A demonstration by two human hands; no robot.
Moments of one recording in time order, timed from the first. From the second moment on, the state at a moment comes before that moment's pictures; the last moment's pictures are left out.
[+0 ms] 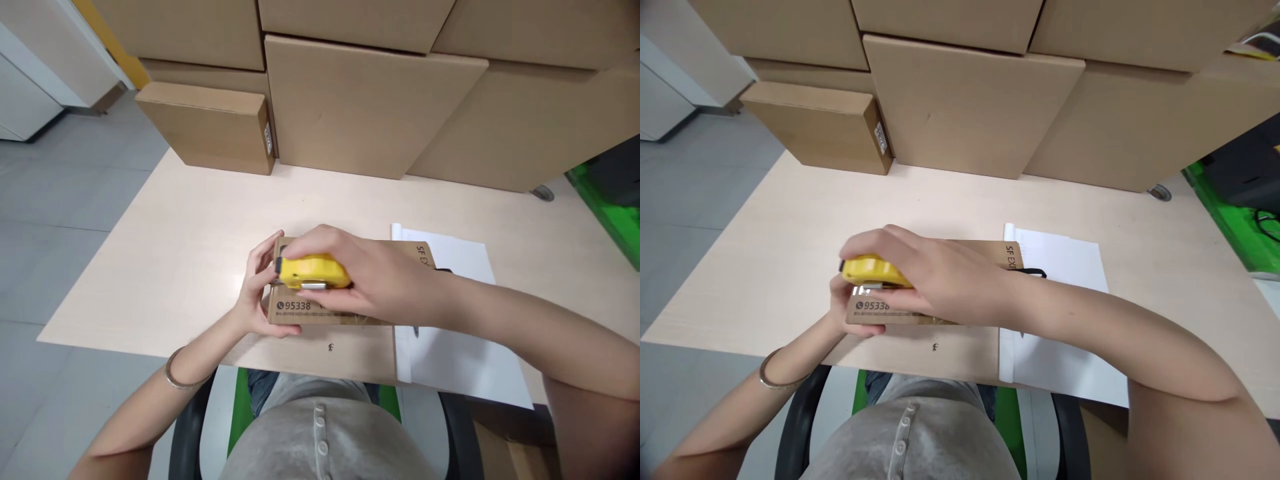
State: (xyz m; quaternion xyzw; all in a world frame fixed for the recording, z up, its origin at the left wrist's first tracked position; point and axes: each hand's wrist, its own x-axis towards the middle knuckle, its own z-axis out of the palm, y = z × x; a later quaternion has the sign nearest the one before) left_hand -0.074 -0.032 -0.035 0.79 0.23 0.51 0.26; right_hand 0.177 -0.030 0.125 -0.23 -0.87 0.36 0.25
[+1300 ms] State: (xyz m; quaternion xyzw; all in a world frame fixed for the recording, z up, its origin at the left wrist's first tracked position) left_hand -0.069 -0.027 -0.019 0.80 0.21 0.54 0.16; right_hand 0.304 -0.064 0.127 -0.32 -0.79 0.32 0.42
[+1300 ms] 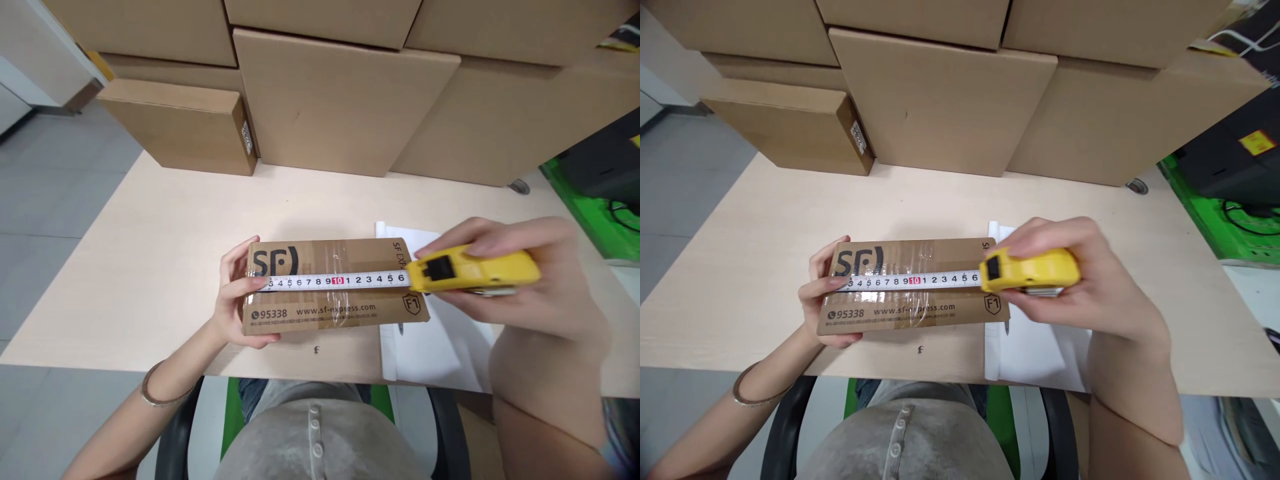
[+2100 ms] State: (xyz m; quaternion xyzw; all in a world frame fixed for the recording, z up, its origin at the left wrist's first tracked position) left_hand -0.036 -0.094 0.032 0.83 0.16 0.51 0.11; right_hand 0.215 -0.032 0.092 -0.38 -0.60 0.50 0.50
